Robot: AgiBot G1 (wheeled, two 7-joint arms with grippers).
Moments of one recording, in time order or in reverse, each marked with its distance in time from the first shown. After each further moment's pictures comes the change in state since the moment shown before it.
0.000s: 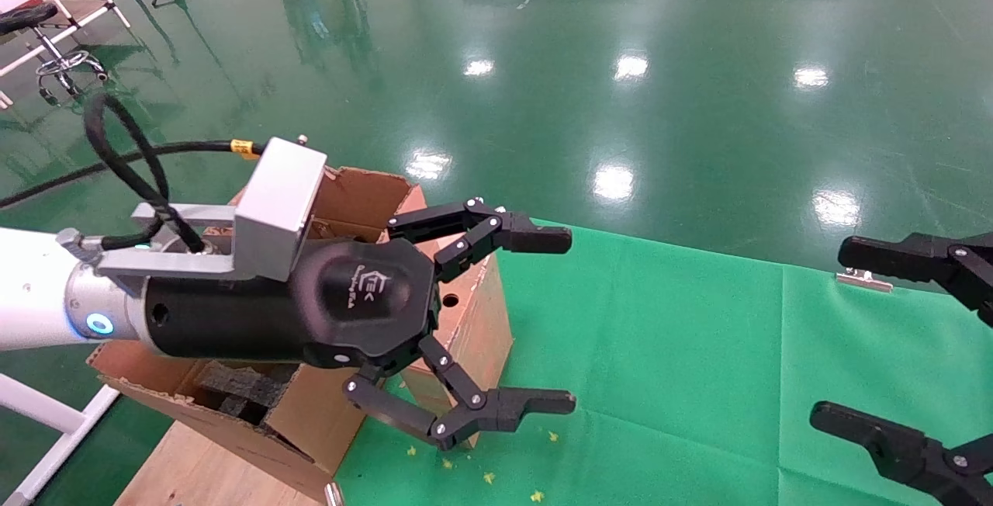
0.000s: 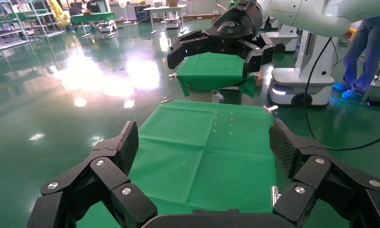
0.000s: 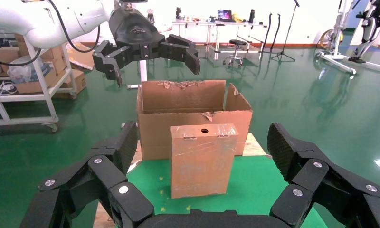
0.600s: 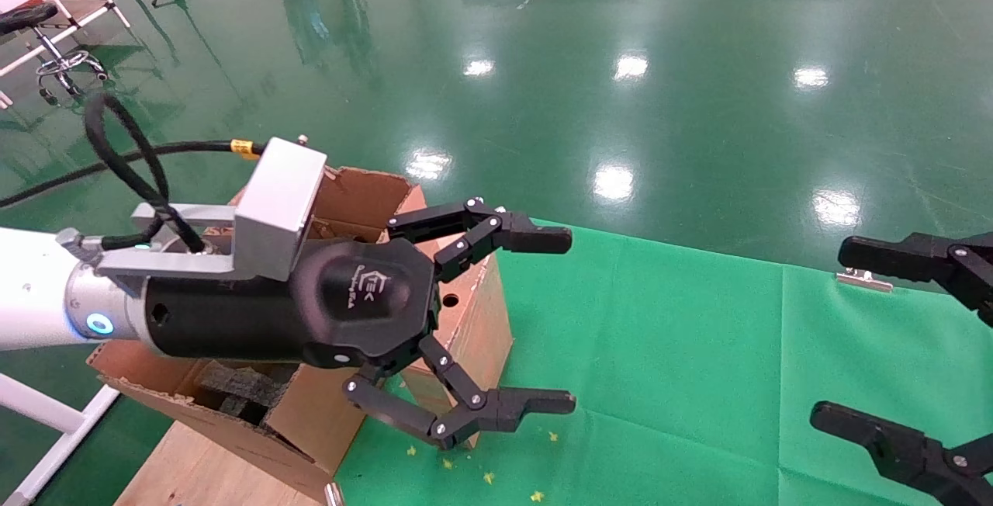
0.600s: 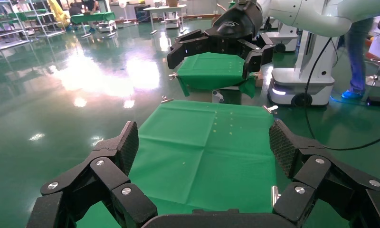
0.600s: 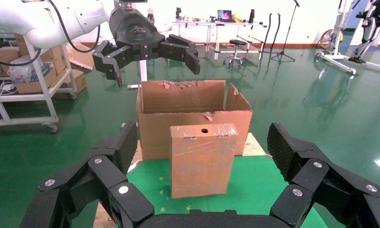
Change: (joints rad) left arm -0.016 -0.023 0.010 -0.015 0.062 -0.019 -0.003; right arm 0.000 0.000 0.000 0.000 0.000 0.000 0.000
